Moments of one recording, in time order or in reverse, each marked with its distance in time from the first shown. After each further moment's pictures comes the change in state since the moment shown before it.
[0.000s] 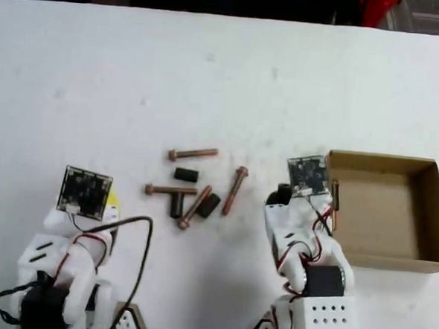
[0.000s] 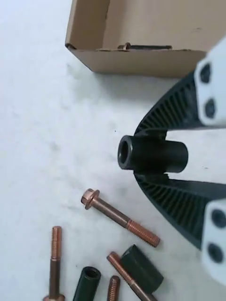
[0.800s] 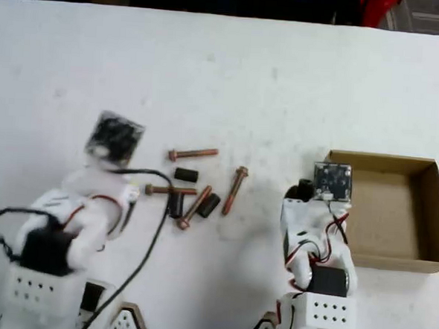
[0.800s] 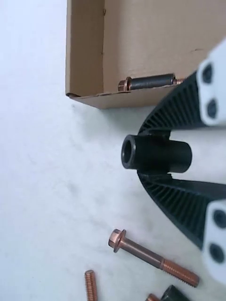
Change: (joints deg) left arm 9.1 36.1 -20.8 0.0 -0.1; right arm 8.3 -0.1 5.1 -9.1 -2.6
